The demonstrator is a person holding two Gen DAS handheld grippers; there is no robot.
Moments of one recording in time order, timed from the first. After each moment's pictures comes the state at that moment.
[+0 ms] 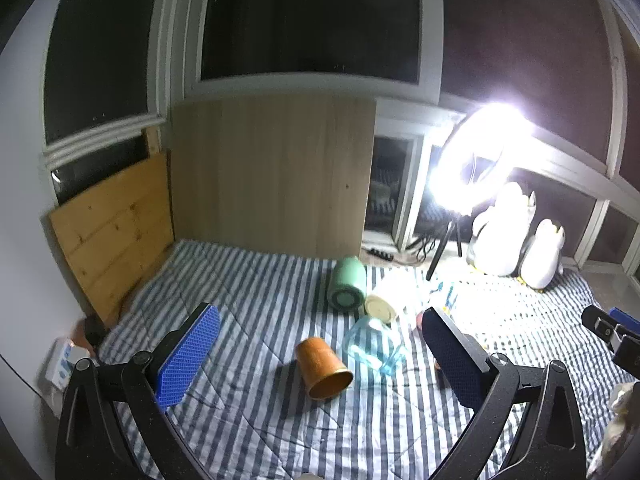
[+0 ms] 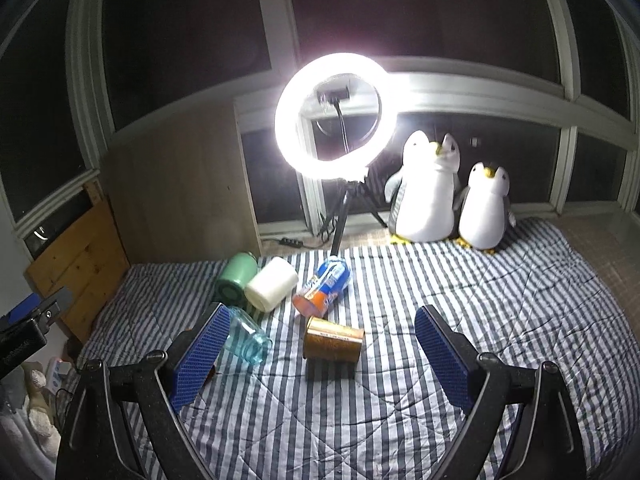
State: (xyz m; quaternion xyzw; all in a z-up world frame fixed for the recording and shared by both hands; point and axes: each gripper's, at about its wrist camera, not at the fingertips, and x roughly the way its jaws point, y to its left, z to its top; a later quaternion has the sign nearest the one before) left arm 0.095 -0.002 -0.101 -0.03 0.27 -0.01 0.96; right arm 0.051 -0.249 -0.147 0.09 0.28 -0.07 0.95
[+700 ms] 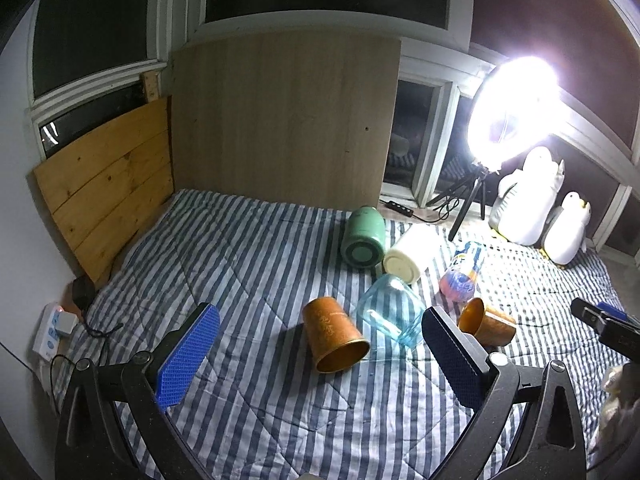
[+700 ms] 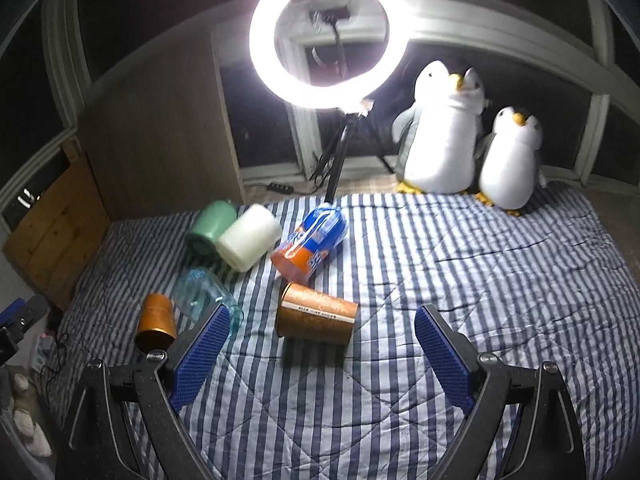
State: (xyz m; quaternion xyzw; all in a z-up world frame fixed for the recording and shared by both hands) left arm 0.136 0.004 -0.164 -0.04 0.35 0.01 0.94; right arm 0.129 -0.281 -0.216 0.09 0.38 -0.04 0.92
